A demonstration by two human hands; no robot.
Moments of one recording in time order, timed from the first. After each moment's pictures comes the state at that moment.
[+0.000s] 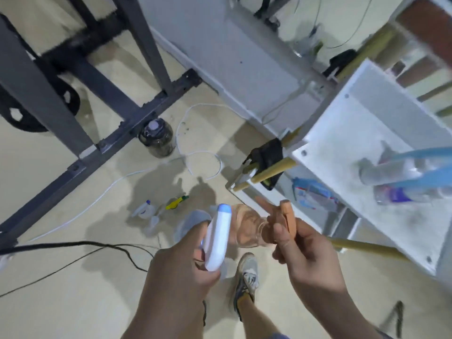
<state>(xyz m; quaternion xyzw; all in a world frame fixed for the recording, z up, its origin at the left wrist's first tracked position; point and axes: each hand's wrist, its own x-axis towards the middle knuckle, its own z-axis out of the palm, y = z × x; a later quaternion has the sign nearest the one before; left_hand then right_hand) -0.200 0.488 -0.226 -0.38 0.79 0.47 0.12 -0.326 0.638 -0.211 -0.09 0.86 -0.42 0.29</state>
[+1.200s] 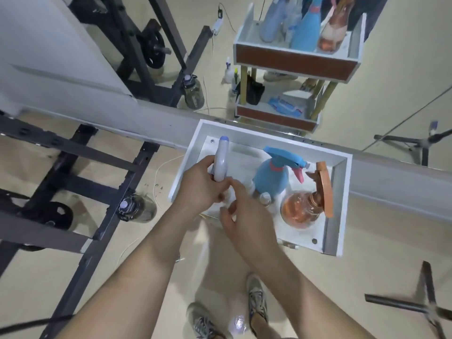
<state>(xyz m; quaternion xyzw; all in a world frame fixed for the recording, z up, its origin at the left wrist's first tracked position) -0.506 0.603 -0.122 -0.27 0.83 0.48 0.09 -0.476 0.734 -0.122 -0.14 0.91 -0.36 0.17</state>
